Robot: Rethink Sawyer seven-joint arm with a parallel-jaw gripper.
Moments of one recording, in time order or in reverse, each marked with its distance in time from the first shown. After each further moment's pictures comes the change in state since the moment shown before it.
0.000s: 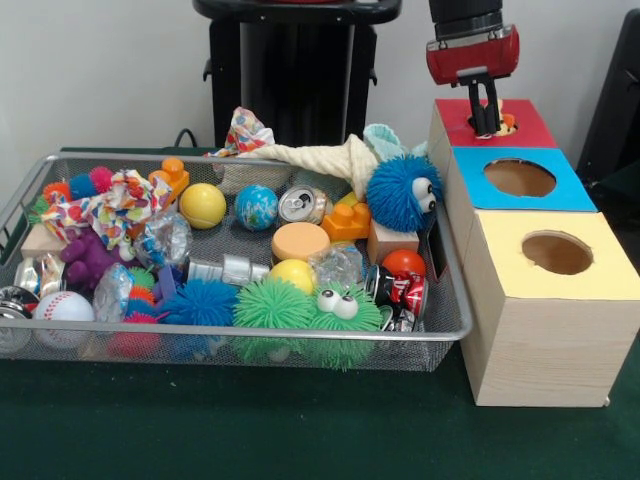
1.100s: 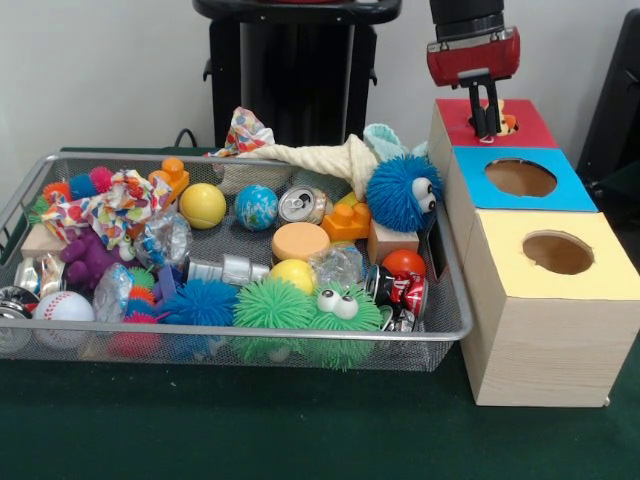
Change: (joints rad) arm 0.001 0.004 0.003 -0.018 -0.040 0.000 0.000
